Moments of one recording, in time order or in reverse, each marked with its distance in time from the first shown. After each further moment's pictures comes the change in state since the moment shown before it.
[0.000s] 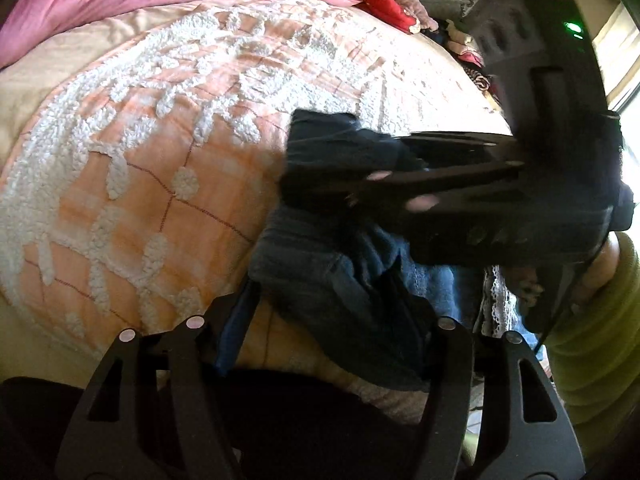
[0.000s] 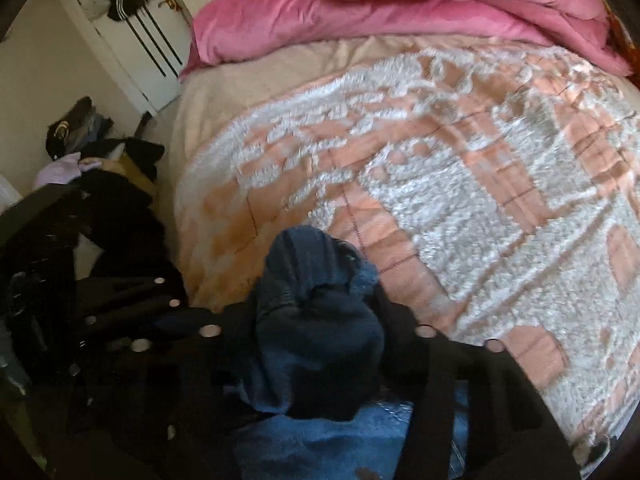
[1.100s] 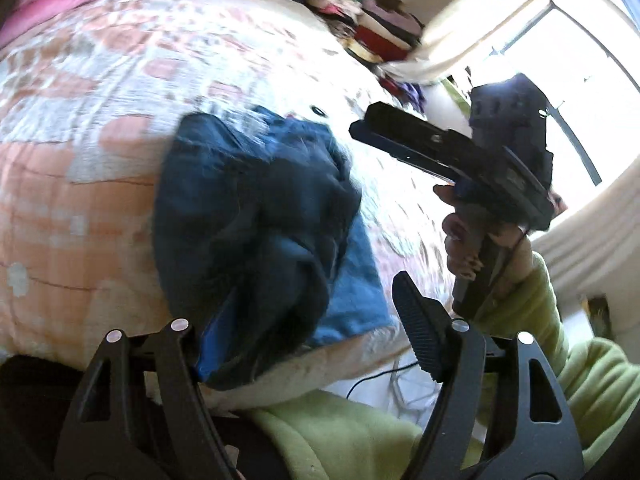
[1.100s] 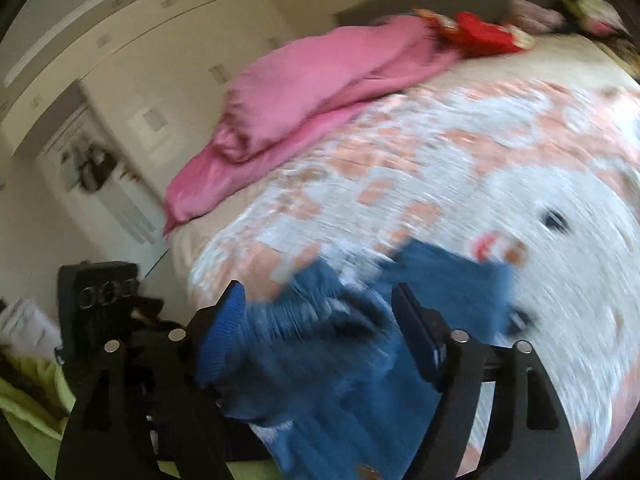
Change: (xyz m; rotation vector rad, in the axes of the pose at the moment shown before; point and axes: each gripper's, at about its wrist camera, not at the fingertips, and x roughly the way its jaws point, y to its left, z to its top) left arm 0.010 -0.166 -0.027 0.267 0.136 -0.392; right arm -0.212 -0.080 -0.200 0.424 -0.508 -0.070
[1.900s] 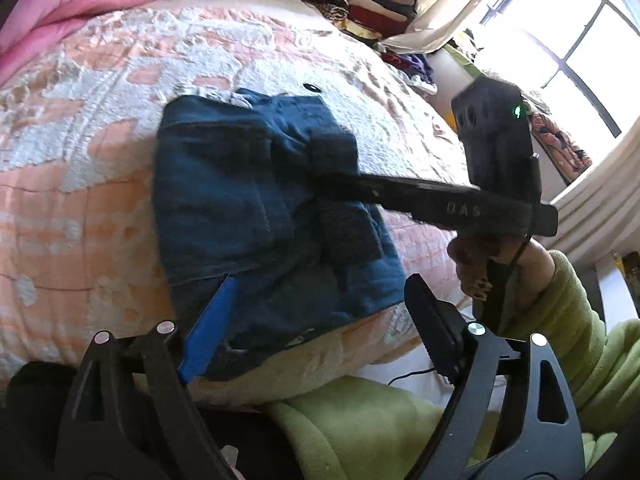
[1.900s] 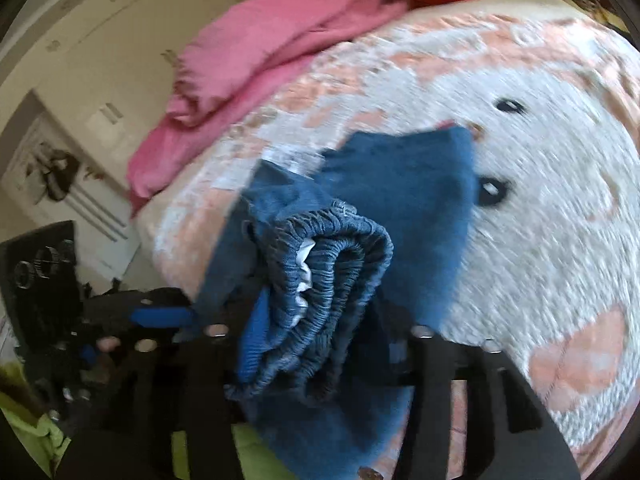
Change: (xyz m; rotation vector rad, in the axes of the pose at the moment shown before) left arm 0.008 -0.020 -0.018 0.116 0.030 0.133; right arm 0.013 -0.015 -0.057 0.108 0.120 -0.106
